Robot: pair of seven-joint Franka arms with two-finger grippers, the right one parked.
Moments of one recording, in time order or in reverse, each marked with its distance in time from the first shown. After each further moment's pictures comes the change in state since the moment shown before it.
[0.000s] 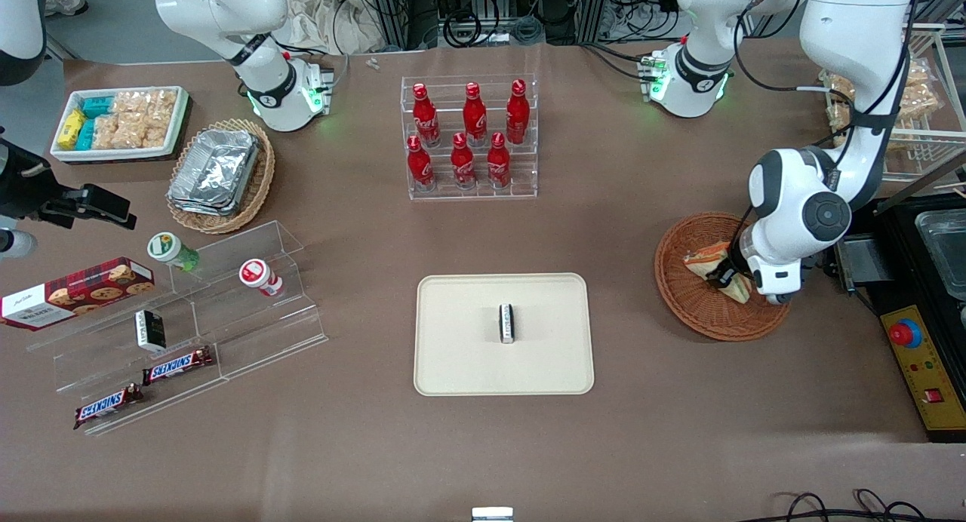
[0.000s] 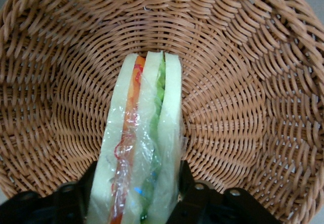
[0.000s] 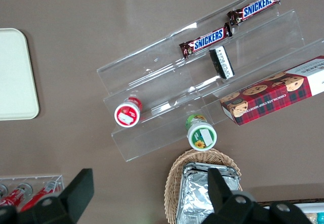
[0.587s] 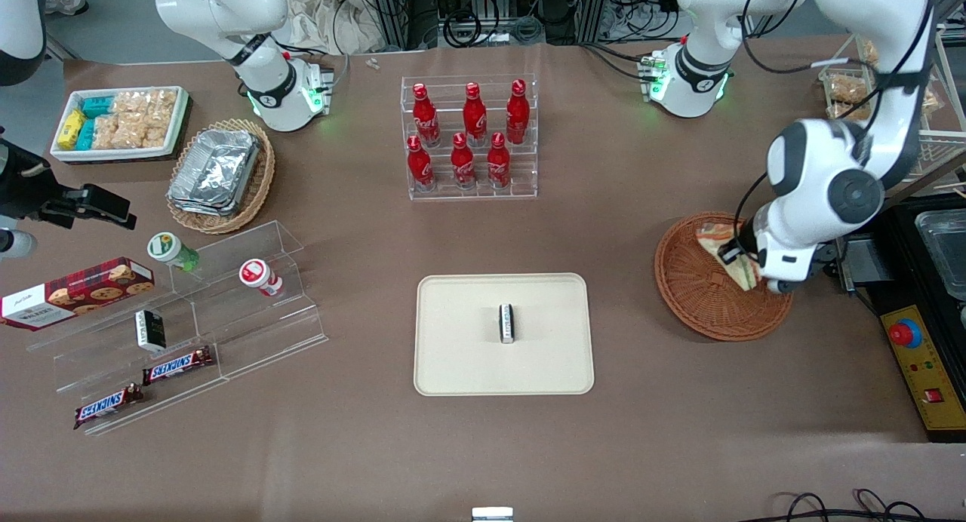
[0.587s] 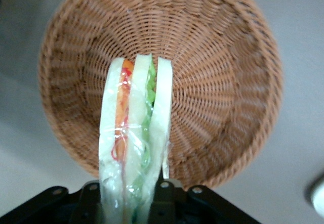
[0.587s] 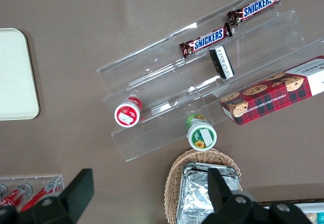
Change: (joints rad) arm -0.009 -0.201 -0.015 0.076 0.003 -0.334 0.310
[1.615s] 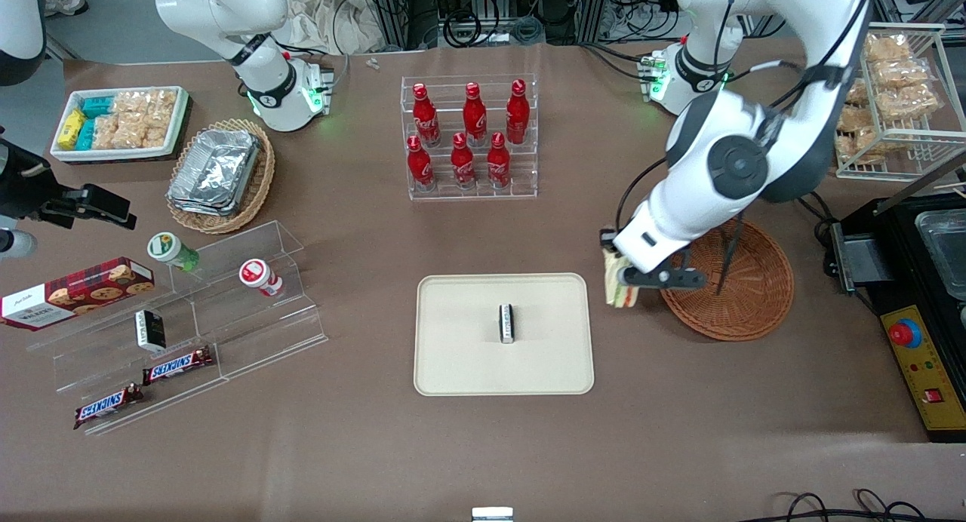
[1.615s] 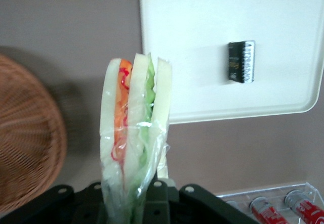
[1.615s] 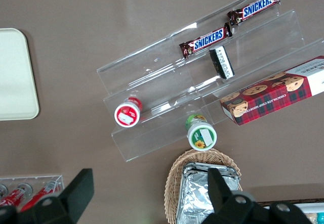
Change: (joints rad) arm -0.010 0.219 -0.399 0.383 -0.045 -0.028 0.205
